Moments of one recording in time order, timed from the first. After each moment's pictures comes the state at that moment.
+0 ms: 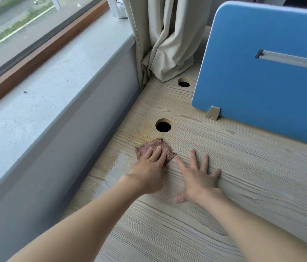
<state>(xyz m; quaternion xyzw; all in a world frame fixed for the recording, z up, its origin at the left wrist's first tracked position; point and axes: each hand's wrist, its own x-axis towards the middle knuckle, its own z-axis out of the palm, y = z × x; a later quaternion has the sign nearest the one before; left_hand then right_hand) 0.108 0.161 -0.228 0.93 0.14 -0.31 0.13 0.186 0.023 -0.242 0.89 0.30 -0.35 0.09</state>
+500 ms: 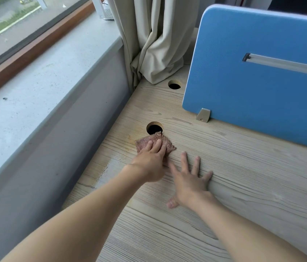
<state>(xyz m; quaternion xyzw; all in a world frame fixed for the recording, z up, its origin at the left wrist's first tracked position) 0.153 0.164 -0.236 0.94 0.14 -0.27 0.16 0.188 0.029 -0.242 0.88 0.29 -0.36 0.10</state>
